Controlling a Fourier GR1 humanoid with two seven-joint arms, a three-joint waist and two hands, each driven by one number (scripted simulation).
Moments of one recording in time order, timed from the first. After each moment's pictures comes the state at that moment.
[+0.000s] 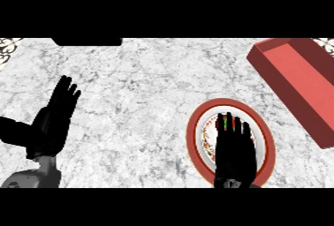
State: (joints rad) left arm -0.09 0.21 -0.02 -1.66 0.21 0.19 0.19; right arm -0.11 -0.08 0.55 -1.77 1.22 0.46 0.98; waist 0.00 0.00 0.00
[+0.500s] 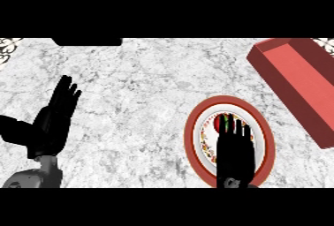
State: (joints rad) left arm -0.10 0.18 0.00 -1.67 0.18 0.18 0.21; right arm -0.08 -0.06 0.52 -1.71 1.30 0.44 0.93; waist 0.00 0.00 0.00
